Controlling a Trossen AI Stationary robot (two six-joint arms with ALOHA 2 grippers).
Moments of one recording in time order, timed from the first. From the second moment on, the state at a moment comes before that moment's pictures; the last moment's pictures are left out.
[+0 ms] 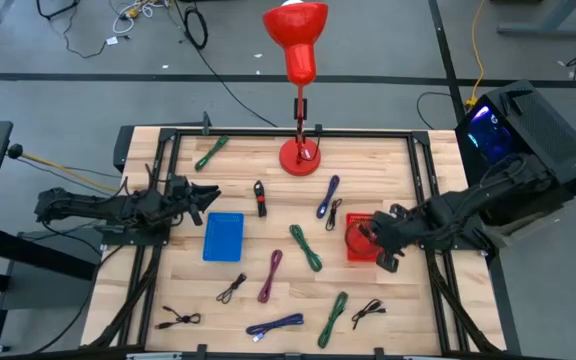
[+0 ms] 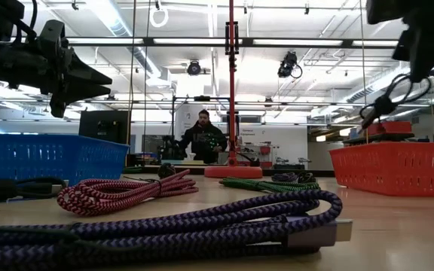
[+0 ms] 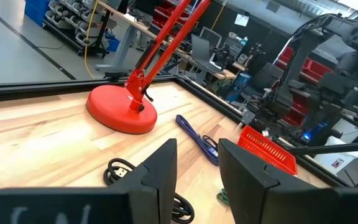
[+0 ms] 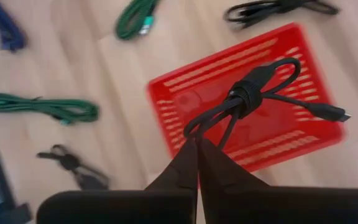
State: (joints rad) left arm -0.08 0.16 0.01 0.10 -0.54 -0.52; right arm 0.45 1.12 0.93 -1.00 0.14 0.83
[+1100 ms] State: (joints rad) left arm -0.08 0.16 0.01 0.10 -0.51 -0.51; right arm 0.55 1.22 0.92 -1.04 0.31 0.94
